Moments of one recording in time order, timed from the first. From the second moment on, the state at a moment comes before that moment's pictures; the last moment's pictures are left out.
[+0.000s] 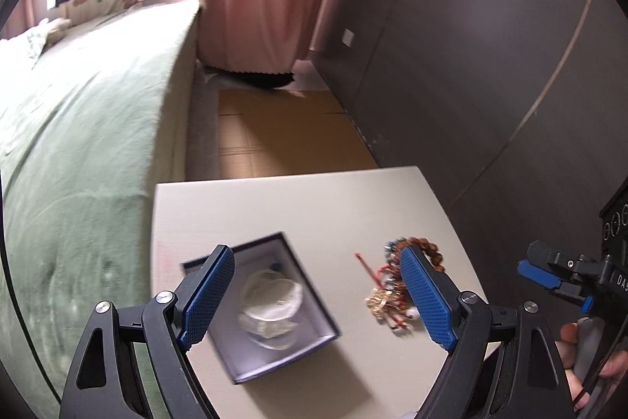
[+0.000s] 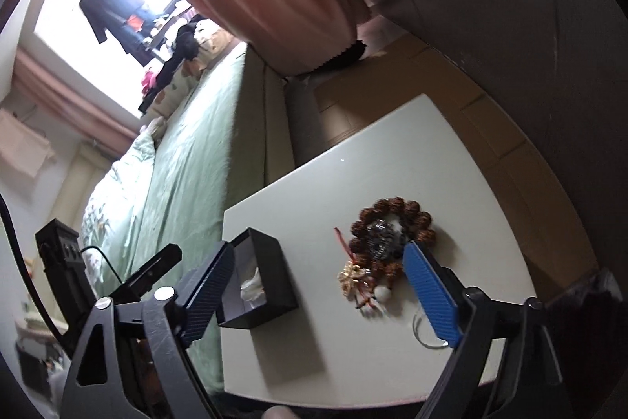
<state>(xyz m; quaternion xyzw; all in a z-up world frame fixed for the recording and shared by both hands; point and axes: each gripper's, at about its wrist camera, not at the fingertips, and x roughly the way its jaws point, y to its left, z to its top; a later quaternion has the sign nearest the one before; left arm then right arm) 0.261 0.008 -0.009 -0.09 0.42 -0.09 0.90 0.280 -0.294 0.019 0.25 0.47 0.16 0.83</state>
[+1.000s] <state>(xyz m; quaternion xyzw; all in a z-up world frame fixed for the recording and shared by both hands) 0.344 -0.132 -0.089 0.01 0.57 -0.11 0.81 0.295 -0.391 -0.068 0.35 0.54 0.10 0.76</state>
